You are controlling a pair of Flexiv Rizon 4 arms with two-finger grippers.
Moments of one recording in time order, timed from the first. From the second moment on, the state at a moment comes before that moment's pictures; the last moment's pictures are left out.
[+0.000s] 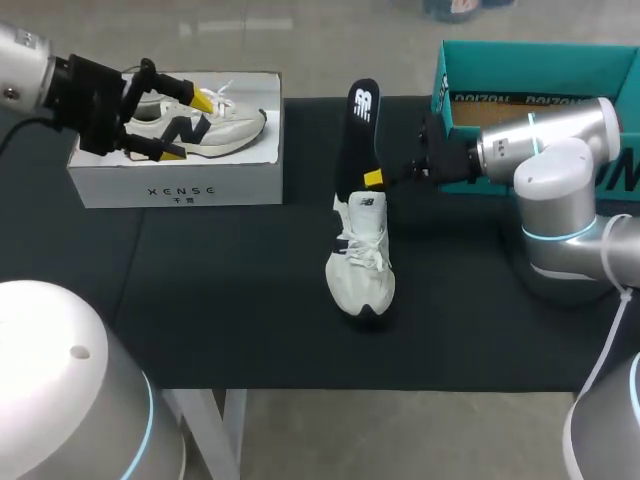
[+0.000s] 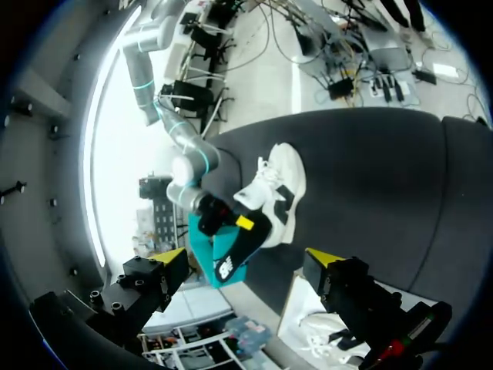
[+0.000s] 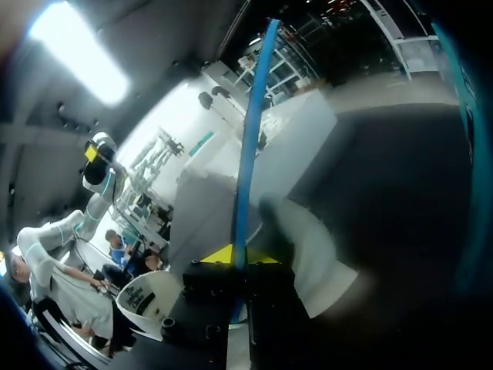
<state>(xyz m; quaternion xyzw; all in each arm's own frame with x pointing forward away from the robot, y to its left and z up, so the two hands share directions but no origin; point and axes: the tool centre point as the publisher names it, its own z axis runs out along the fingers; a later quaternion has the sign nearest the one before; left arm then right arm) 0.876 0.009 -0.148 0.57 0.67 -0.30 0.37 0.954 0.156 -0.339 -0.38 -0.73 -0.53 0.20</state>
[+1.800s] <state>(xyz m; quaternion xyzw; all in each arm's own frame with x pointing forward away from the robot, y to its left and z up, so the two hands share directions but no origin) 0.876 0.009 -0.148 0.57 0.67 -0.30 0.37 0.972 0.151 -0.329 -0.39 -0.77 -0.49 0.15</state>
